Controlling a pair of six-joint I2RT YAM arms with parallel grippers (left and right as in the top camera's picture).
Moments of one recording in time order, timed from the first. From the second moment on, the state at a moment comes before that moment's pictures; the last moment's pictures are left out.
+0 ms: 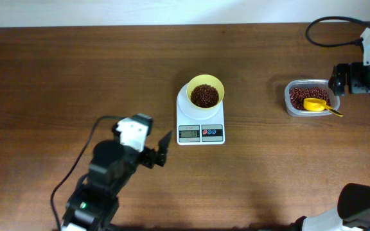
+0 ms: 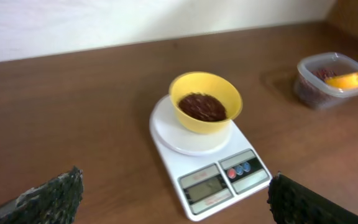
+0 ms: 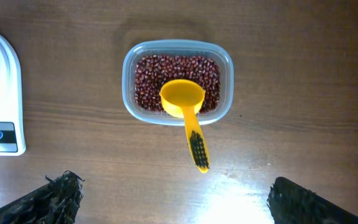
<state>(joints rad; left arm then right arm) -0.36 0.71 0.54 -0.21 0.10 -0.05 -0.33 1.73 2.01 -1.47 -0.12 -0.34</state>
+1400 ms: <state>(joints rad) 0.01 0.01 0.01 -0.07 0.04 0.06 -0.33 1.73 2.01 -1.47 -0.12 -0.34</state>
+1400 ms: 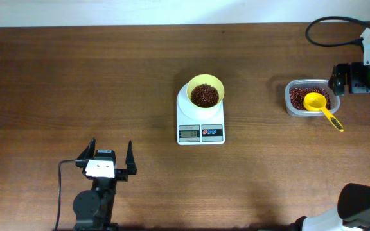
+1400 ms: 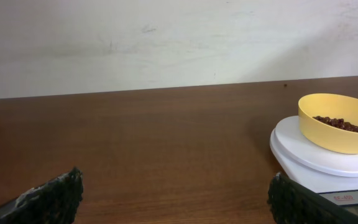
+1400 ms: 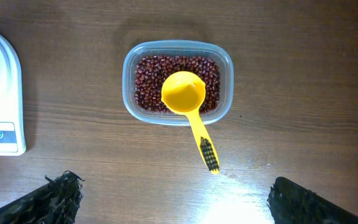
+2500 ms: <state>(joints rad) 0.01 0.01 0.01 -0.07 0.04 0.06 -0.33 1.73 2.01 -1.30 -0.27 -0.34</state>
